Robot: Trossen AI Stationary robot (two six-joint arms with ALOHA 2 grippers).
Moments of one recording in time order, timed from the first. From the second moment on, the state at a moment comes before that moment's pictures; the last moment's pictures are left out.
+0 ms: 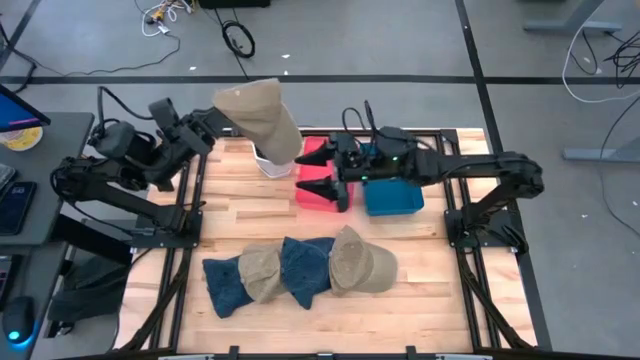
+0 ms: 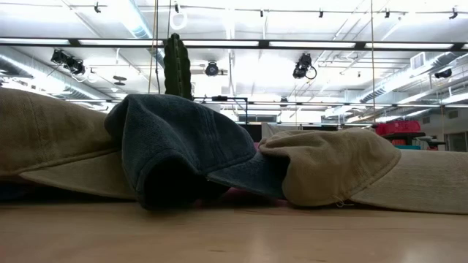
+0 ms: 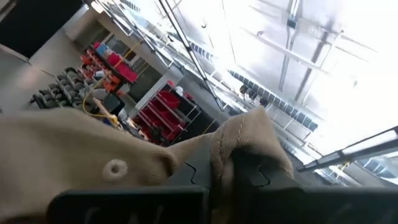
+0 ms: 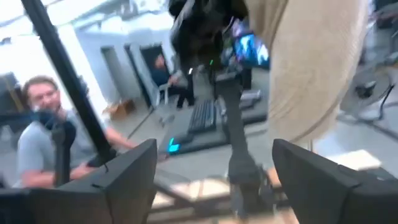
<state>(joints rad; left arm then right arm) -0.15 0.98 1.29 0.21 -0.79 -0.46 -0.02 1.55 1.50 0.12 -0.12 0.28</state>
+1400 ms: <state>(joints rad) -0.12 1.00 1.29 0.29 -0.73 -0.41 0.02 1.67 1.50 0.41 0.23 0.26</state>
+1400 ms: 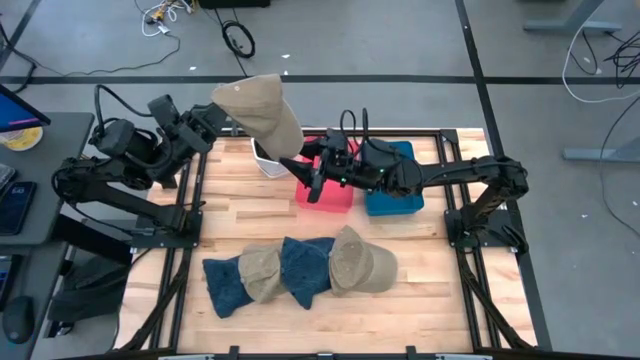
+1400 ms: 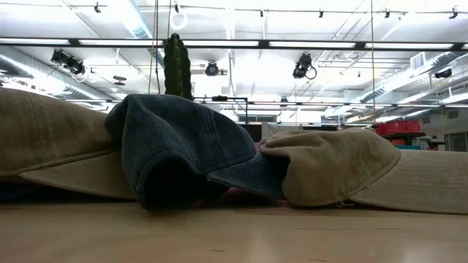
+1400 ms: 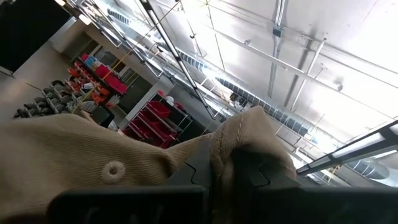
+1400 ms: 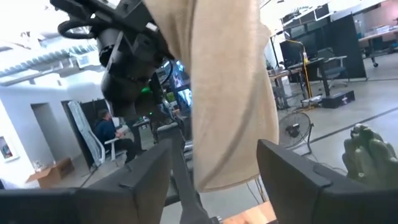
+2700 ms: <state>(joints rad) -0.21 0.94 1.29 0.19 -0.44 -0.02 -0.02 1.56 1.50 0.19 -0.05 0.35</state>
